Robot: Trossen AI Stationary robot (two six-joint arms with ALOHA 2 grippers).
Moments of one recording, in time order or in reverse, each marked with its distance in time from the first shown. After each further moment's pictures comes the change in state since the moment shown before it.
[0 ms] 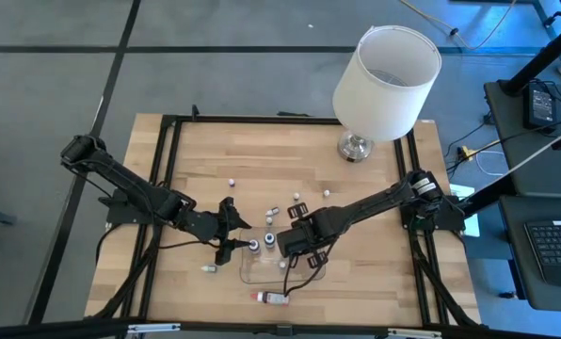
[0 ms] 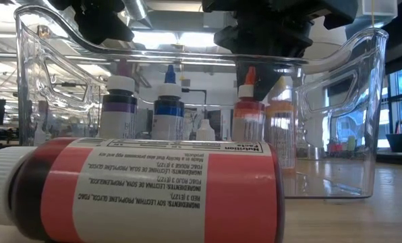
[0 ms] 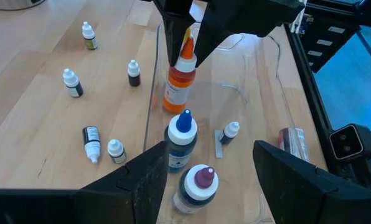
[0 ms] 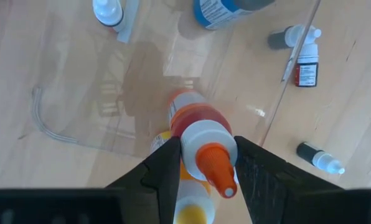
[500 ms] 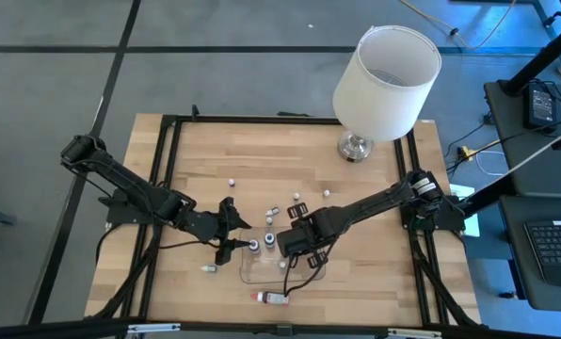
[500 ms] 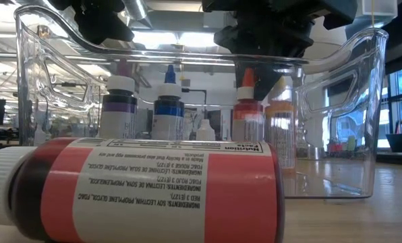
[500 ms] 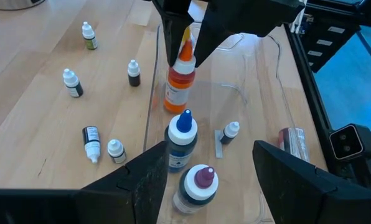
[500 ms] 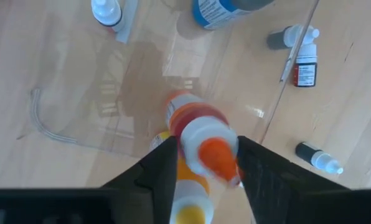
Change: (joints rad) left arm 0.000 0.000 0.000 0.000 0.000 0.000; right arm 0.000 0.000 0.000 0.000 0.003 0.000
